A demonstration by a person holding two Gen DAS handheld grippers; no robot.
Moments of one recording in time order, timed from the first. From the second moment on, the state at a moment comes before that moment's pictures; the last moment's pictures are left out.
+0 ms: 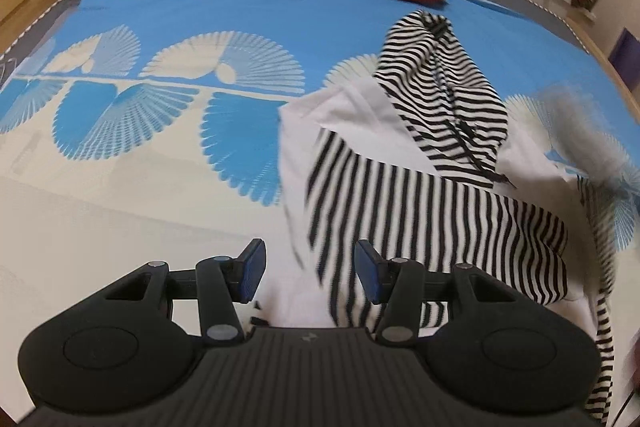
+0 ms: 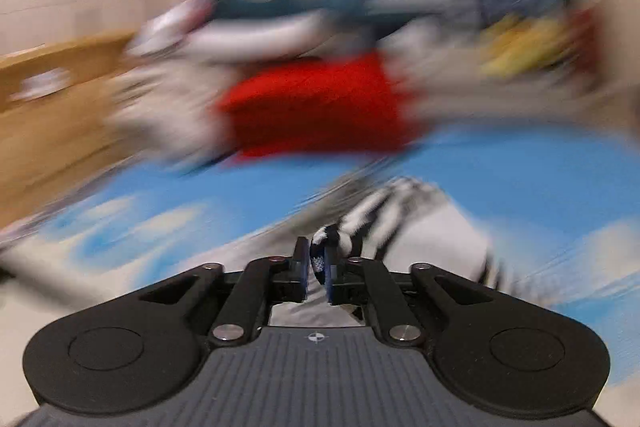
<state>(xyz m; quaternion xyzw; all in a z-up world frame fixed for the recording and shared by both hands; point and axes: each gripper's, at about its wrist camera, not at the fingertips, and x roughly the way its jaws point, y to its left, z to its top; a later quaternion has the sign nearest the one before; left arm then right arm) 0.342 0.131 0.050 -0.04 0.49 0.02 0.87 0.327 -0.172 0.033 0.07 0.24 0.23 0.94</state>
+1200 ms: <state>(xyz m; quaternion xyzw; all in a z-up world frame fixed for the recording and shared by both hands) 0.383 0.065 -0.039 -0.04 0.55 0.00 0.83 0.387 -0.267 -0.069 0.20 0.51 -0.11 0.83</state>
